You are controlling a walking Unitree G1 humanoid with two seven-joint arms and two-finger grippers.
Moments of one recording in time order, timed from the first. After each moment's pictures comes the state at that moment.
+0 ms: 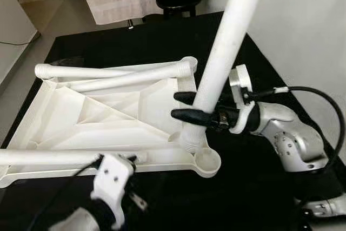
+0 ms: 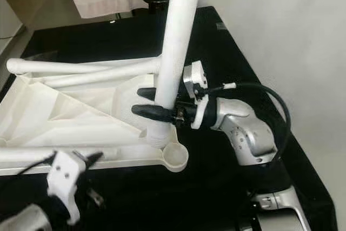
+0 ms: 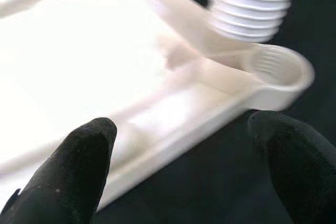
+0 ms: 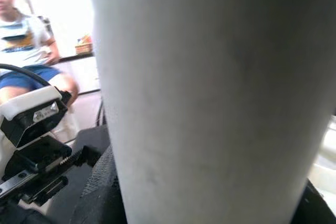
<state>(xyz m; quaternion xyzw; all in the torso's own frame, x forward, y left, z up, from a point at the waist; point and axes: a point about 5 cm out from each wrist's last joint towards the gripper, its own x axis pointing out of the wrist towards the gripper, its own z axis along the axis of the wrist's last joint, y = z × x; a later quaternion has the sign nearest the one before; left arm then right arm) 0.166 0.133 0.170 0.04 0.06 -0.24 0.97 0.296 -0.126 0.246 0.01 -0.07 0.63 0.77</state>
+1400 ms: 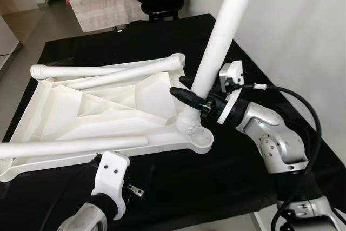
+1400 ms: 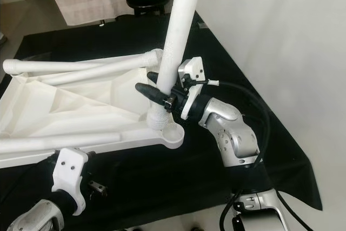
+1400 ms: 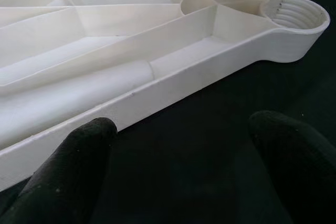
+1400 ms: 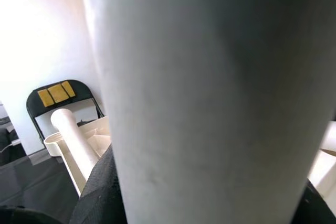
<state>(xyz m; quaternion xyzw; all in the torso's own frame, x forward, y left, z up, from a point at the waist) 0.190 0.136 0.148 0.03 0.07 -0.16 0.98 0.321 -0.117 0.243 0.03 -0.10 0.49 0.86</state>
